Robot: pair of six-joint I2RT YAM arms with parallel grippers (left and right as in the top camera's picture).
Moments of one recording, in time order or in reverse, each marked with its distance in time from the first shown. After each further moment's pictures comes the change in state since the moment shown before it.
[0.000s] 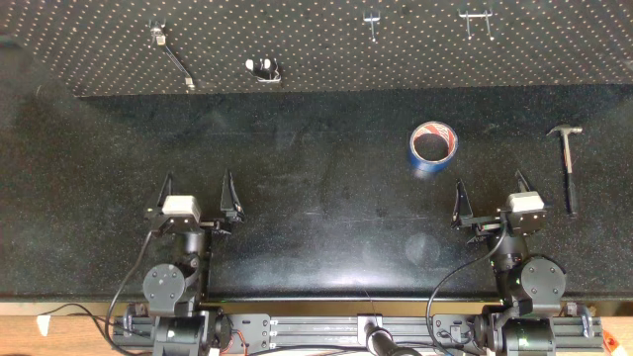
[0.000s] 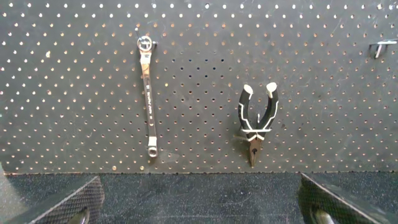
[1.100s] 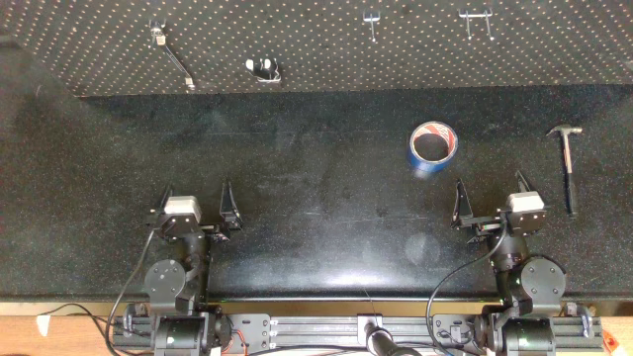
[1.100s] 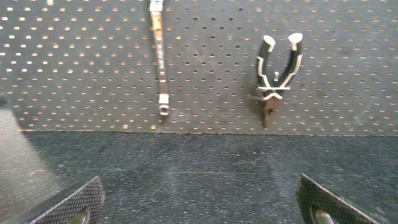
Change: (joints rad) left arm 0.051 -0.080 -0.001 -0.213 0.016 0.000; right arm 0.000 0.000 0.000 0.000 0.000 0.000
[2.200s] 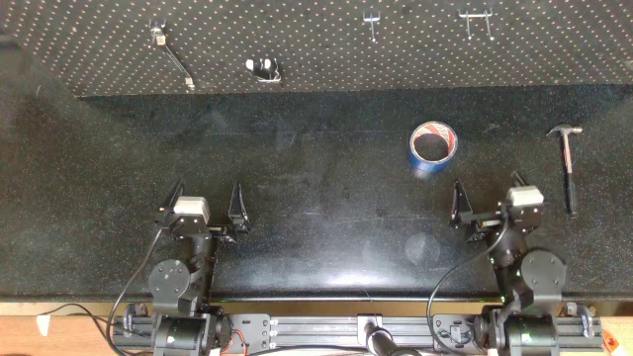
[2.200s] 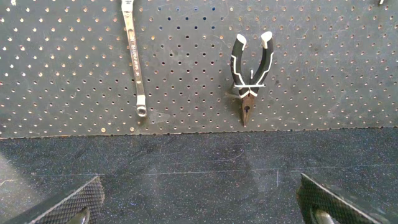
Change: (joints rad) left arm -0.066 0.000 0.000 -0.001 0.004 0.000; right arm 0.005 0.158 0.072 -0.014 -0.016 0.073
